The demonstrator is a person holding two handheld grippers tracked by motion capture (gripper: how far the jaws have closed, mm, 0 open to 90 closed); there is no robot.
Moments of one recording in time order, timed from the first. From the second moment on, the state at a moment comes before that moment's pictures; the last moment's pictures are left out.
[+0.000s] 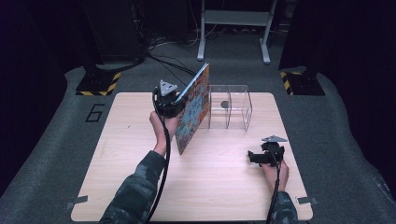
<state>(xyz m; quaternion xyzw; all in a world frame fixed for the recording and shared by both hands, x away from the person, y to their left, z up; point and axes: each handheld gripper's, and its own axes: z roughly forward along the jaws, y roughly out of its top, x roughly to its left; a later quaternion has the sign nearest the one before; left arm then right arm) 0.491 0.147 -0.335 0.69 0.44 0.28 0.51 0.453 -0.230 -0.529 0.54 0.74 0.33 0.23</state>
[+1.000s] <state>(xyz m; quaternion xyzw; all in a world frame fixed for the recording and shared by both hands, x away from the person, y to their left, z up) 0.455 0.177 -0.327 0.71 0.42 0.26 0.50 0.453 -0.229 -0.529 0.54 0.74 0.32 0.23</state>
